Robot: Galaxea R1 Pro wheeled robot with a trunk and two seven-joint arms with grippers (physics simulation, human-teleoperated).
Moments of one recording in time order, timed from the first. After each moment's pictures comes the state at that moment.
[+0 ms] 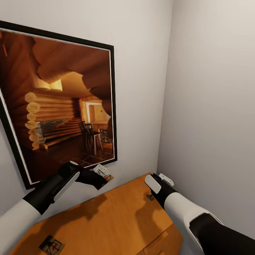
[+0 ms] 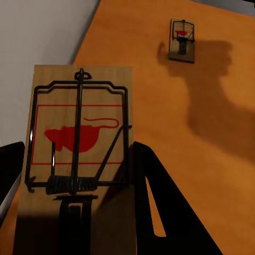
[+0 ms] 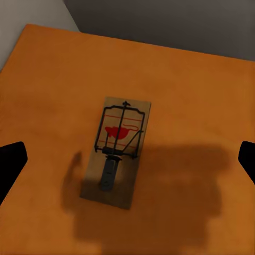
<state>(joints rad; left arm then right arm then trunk) -0.79 0.32 -0.62 -1.18 0.33 0.91 -0.62 -0.92 0.17 0.36 -0.33 -0.98 0.11 -0.84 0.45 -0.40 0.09</state>
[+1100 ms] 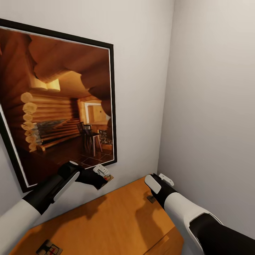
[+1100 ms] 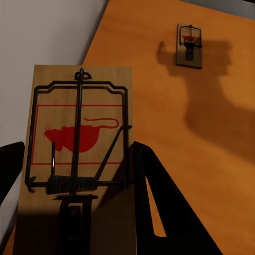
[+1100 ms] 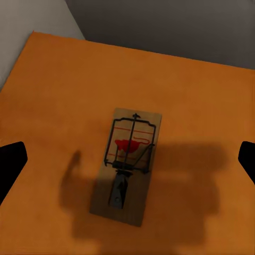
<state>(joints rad) -0.79 0.32 -0.62 -1.18 0.33 0.91 -0.62 -0.92 0.17 0.36 -0.33 -0.98 0.10 -0.85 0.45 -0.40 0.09</state>
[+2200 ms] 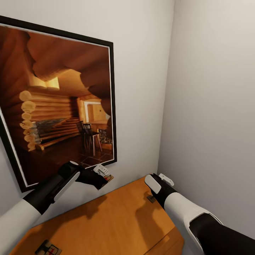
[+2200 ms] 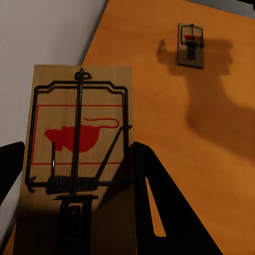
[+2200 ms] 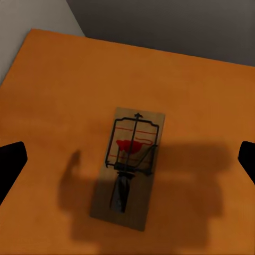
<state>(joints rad) -0.79 0.32 -0.62 -1.18 0.33 0.91 -0.62 -0.92 0.17 0.36 -0.33 -0.98 0.11 -0.85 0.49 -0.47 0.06</state>
